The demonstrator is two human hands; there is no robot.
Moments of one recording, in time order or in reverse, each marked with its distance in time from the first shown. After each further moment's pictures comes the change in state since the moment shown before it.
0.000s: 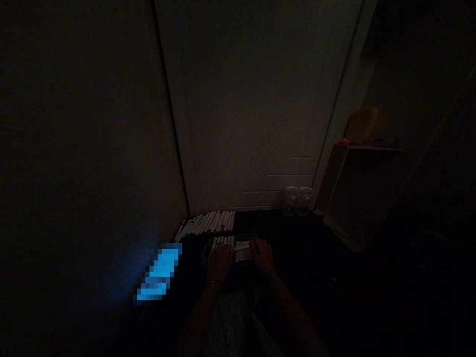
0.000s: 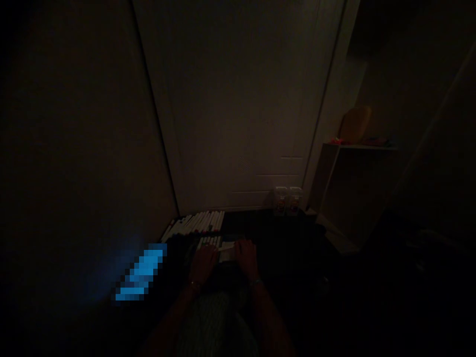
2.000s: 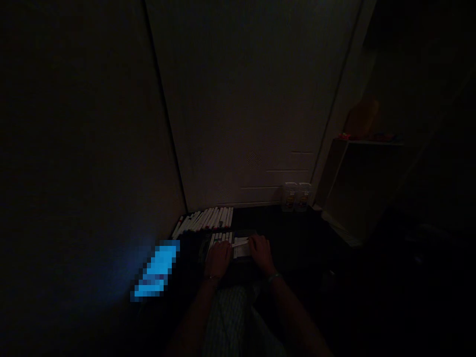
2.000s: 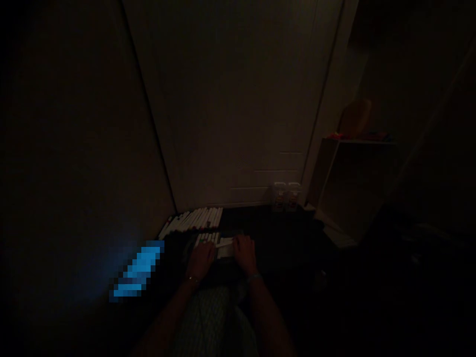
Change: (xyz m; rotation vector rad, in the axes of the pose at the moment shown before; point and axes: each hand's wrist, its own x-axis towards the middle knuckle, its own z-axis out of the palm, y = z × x) left_hand 0.003 0.000 -0.005 0.002 -0.054 -0.018; right_hand 0.002 -0.006 -0.006 0.027 -0.024 0.013
